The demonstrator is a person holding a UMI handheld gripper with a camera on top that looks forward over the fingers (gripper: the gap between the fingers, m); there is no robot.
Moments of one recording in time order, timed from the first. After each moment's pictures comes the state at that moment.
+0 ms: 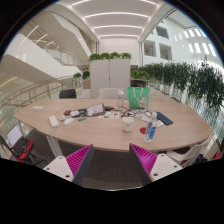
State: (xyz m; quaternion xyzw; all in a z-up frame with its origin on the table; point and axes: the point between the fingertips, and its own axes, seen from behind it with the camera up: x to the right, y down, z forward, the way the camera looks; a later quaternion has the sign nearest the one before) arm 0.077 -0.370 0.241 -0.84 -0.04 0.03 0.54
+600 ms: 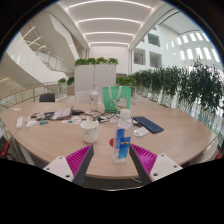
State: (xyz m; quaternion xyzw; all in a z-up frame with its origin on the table) arm 0.263 -0.162 0.131 -0.81 0.00 -0.02 0.59
